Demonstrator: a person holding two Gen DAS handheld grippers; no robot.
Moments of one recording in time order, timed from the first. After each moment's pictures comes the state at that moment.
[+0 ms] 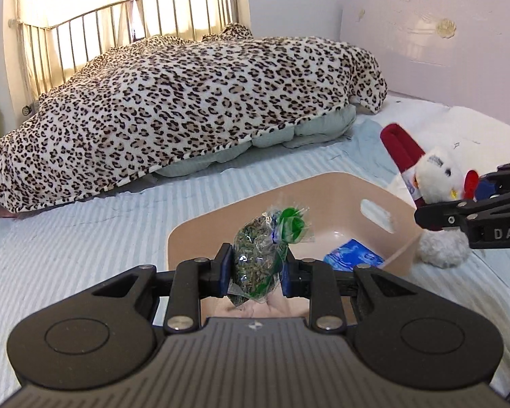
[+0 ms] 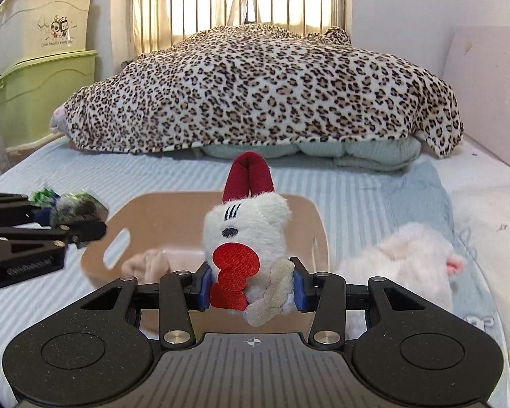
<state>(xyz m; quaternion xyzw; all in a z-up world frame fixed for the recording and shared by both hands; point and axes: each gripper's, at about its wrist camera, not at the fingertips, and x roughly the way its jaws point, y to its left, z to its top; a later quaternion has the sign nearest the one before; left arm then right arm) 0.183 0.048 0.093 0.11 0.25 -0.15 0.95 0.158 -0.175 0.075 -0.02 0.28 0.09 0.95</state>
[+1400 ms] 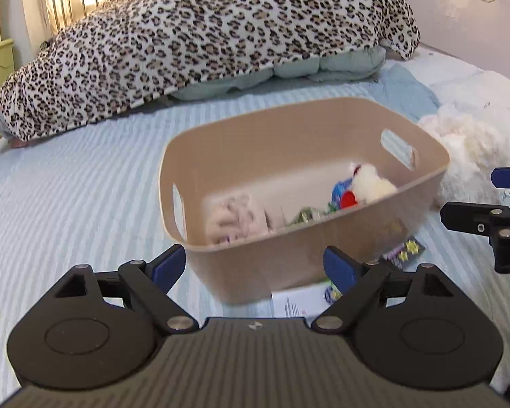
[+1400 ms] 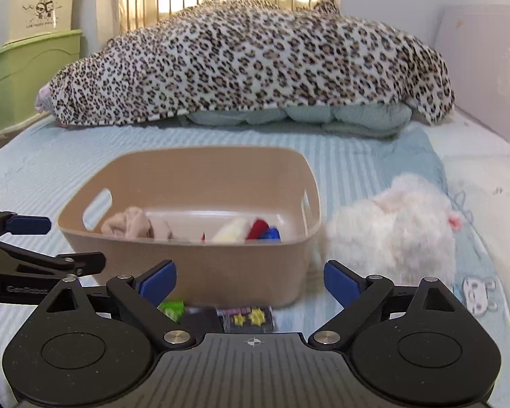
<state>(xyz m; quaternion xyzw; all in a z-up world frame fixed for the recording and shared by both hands) 0.168 0.026 0.040 0.08 0.36 -0.09 0.93 0.148 -0.186 0.028 -0.02 0.33 0.06 0.94</state>
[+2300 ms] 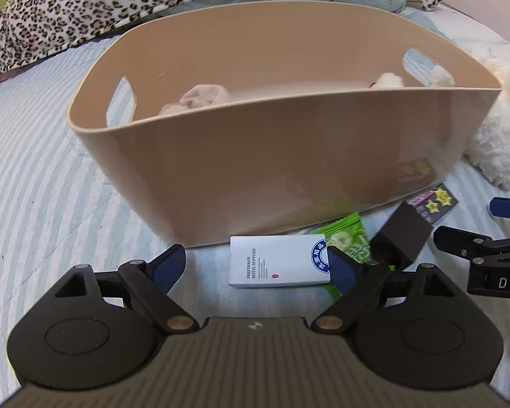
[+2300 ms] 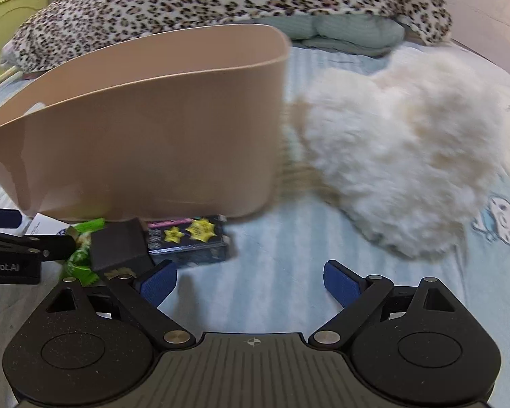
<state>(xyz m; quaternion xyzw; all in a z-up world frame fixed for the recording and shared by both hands) 0.199 0.010 -0.044 0.05 0.45 -0.07 0.89 0.178 -0.208 -0.086 -0.02 0.42 0.04 0.91</state>
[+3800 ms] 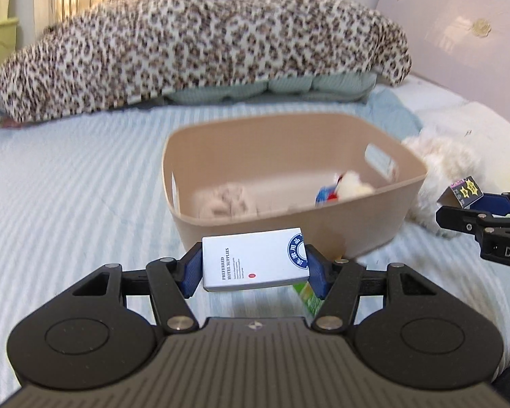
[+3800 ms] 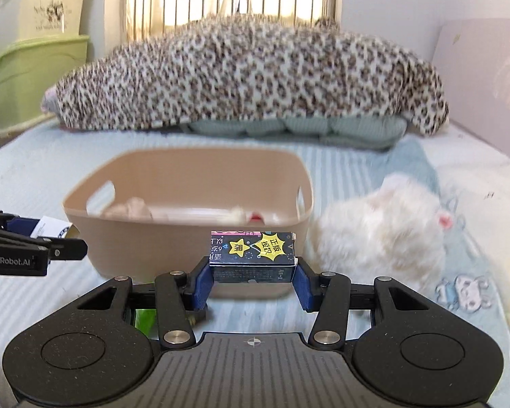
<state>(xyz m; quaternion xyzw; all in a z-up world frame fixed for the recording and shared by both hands) 0.134 0.038 0.024 0.02 0.32 -0.11 0.94 0.116 -0.189 0.026 -0.03 0.29 0.07 0.95</state>
